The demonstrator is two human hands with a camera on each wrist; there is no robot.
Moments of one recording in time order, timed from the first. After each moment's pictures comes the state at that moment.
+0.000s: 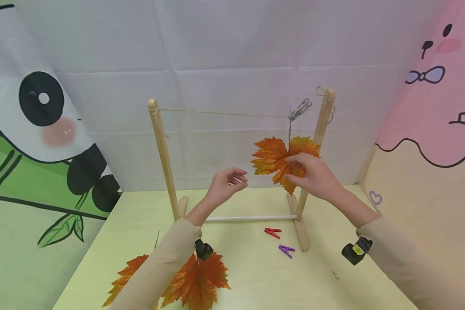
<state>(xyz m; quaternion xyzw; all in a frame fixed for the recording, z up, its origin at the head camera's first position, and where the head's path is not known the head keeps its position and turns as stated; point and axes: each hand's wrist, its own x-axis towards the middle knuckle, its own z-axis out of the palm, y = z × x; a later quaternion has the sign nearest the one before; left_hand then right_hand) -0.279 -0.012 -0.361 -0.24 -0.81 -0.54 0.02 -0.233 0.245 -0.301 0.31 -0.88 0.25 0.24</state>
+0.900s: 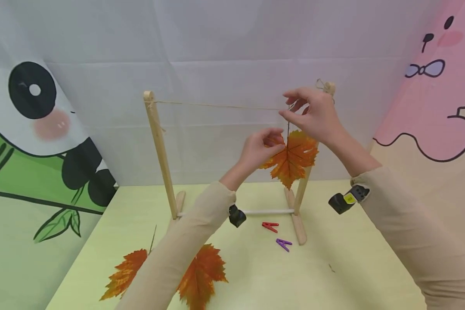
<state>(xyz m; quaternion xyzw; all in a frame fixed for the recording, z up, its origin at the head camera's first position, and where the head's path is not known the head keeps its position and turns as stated) -0.292 0.077 -0.284 -0.31 -0.79 -0.52 0.11 -0.257 0.229 -0.196 0.26 -0.85 0.32 0.33</state>
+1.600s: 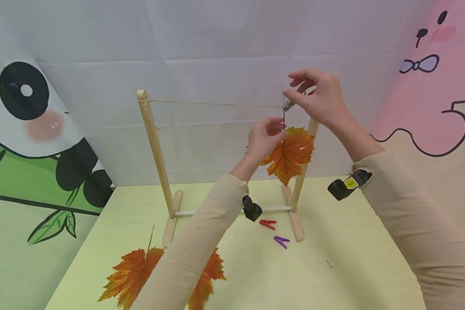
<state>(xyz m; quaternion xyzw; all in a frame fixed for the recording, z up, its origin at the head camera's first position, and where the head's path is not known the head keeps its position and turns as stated) -0.292 0.107 -0.270 -0.22 -0.80 -0.55 0.11 -0.261 0.241 -0.176 0.19 -0.85 0.38 0.30</state>
